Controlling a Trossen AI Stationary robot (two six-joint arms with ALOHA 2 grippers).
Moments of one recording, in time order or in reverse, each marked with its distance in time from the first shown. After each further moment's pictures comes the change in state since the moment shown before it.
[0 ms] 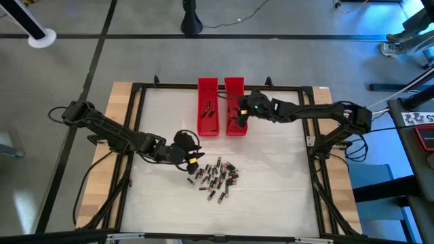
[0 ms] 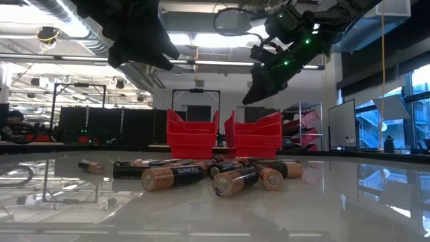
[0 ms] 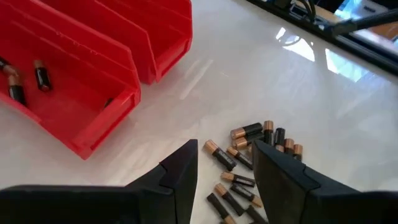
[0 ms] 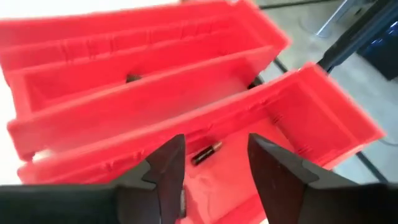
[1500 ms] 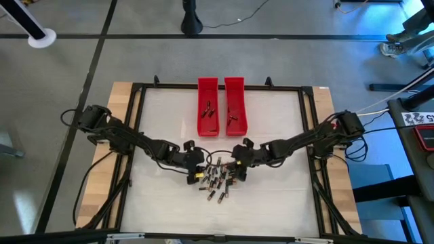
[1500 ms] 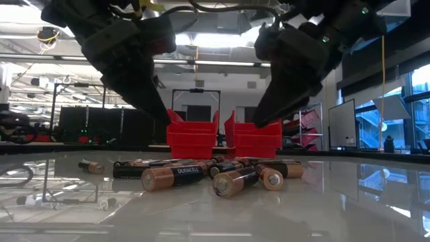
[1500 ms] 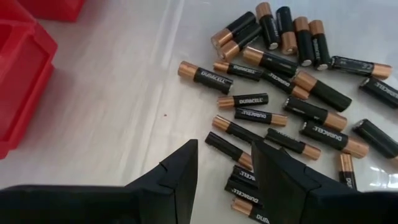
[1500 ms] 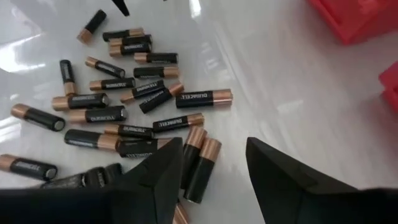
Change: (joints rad) left arm 0.029 0.243 0.000 0.037 0.248 0.295; right arm 0.586 0.155 0.000 -0.107 -0.007 0.562
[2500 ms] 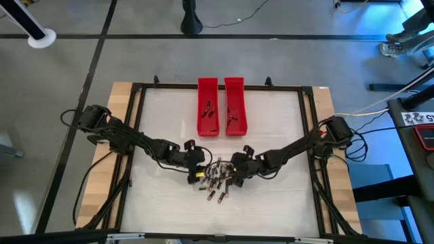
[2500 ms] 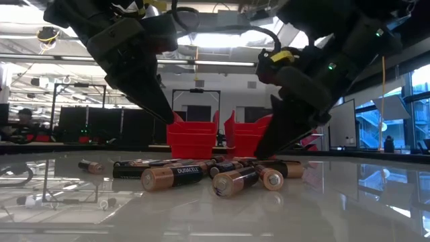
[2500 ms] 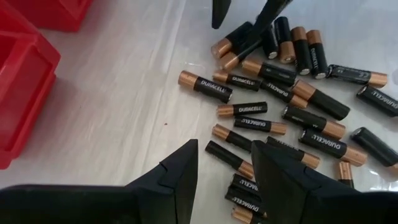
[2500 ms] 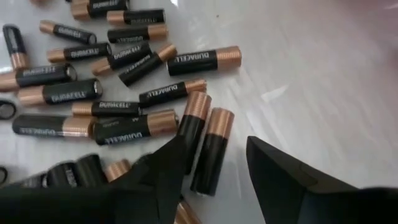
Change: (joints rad) left arm 0.007 -0.001 0.000 0.022 0.000 0.017; right arm 0.067 0.163 0.006 0.035 0.117 0.138
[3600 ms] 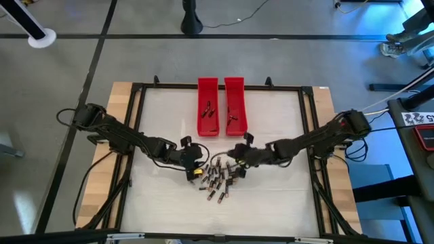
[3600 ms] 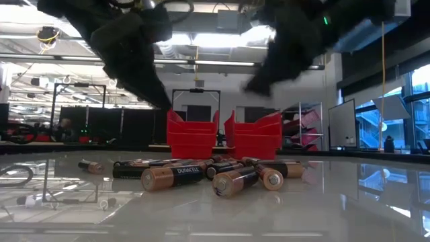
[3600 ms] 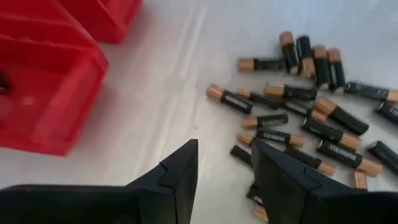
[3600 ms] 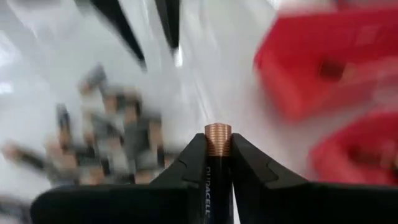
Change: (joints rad) left arm -0.009 -0.077 0.000 -0.074 -0.099 -0.029; right arm -0.059 -0.266 -0.008 0.056 0.064 -0.349
